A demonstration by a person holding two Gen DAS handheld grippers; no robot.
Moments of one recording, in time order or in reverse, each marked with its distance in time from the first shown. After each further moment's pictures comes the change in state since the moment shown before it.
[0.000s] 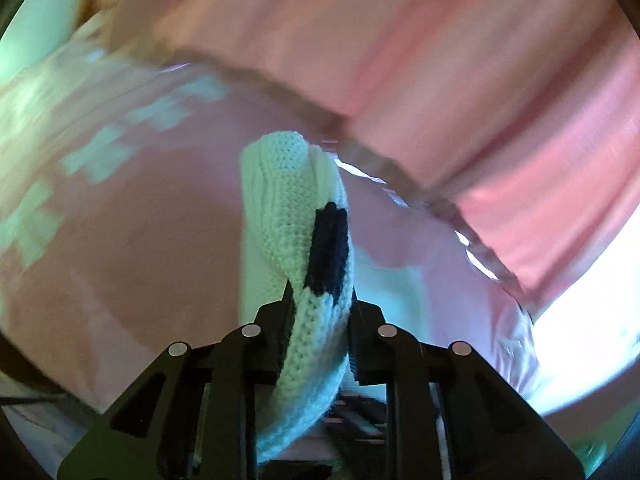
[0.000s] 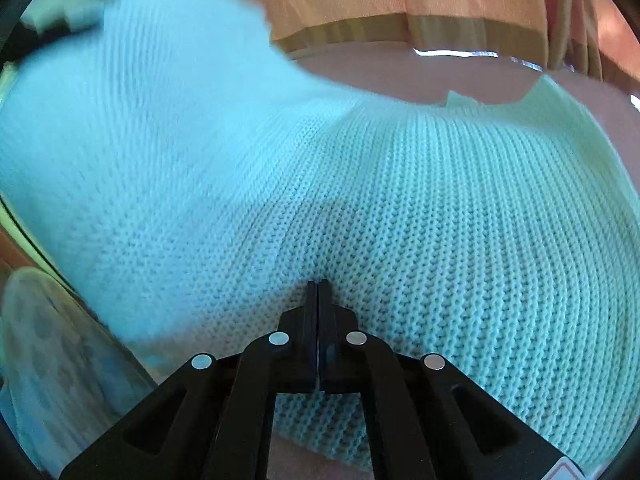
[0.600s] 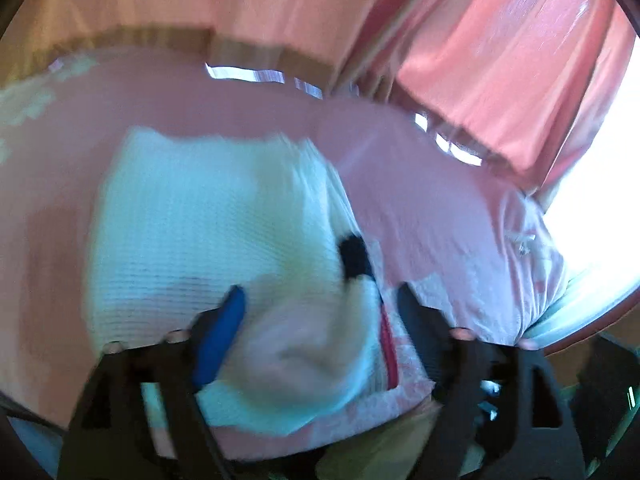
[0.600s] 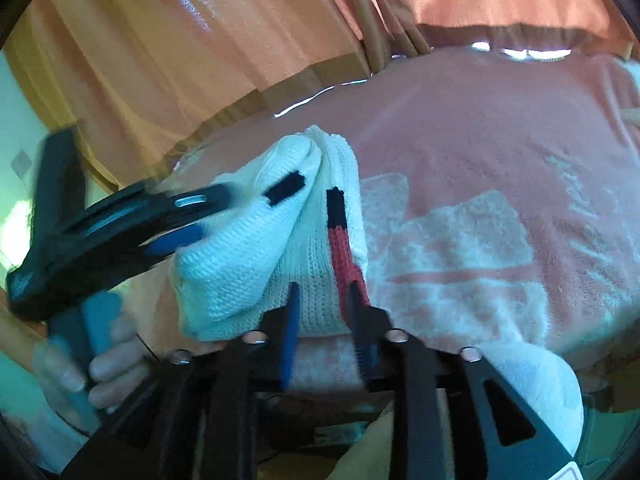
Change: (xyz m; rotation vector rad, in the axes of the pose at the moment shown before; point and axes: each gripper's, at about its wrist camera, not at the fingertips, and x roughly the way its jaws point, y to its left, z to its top) left arm 0.108 -0.121 -0.096 0.266 0.165 -0.008; right arm -0.193 -0.126 -0.061 0.321 -0.150 -0.082
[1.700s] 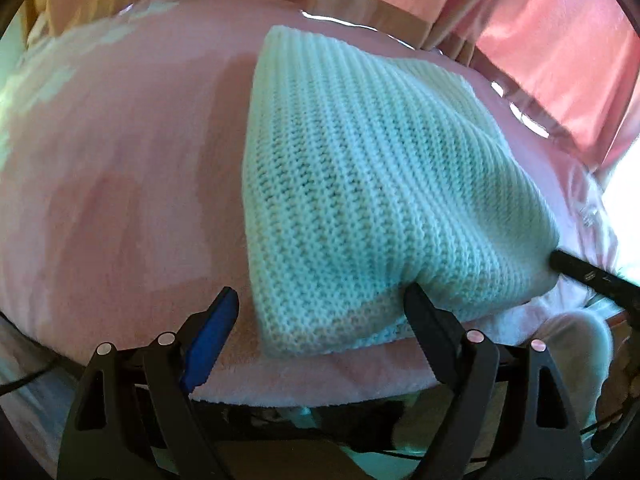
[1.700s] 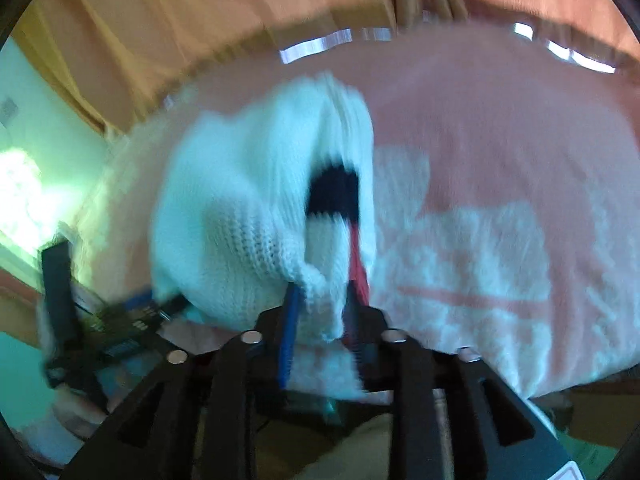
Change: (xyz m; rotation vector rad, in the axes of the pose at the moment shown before) left arm 0.006 0.095 -0.067 -0.082 0.130 0.173; right arm 0.030 0.021 0.030 -0.129 0.180 -0.049
